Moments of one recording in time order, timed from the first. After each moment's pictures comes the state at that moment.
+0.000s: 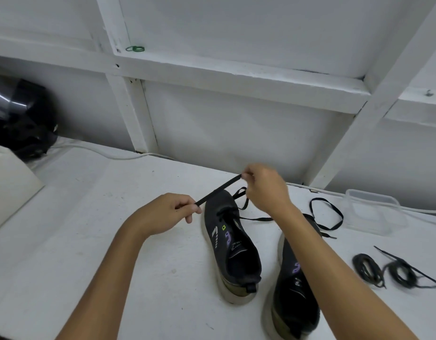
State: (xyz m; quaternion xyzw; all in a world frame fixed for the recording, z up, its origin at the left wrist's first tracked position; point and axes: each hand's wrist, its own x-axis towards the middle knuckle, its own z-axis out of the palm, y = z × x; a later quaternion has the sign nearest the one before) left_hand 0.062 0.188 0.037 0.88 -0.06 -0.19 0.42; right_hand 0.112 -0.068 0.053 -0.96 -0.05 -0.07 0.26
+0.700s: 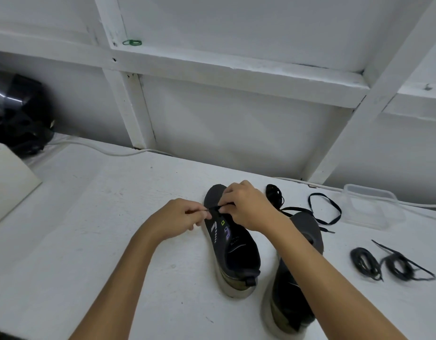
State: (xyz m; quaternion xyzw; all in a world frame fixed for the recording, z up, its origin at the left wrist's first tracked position) left_hand 0.053 0.164 0.014 0.88 -0.04 -0.19 0.43; right_hand 0.085 -0.051 0.030 -0.95 -0.23 0.09 0.17
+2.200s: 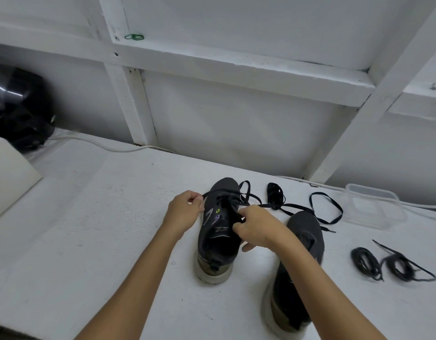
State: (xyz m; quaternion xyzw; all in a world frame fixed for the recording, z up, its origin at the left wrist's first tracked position) left_hand 0.068 0.136 -0.021 0.81 0.17 -0.08 0.56; right_hand 0.049 -0.064 0.023 -0.89 0.01 0.30 0.35
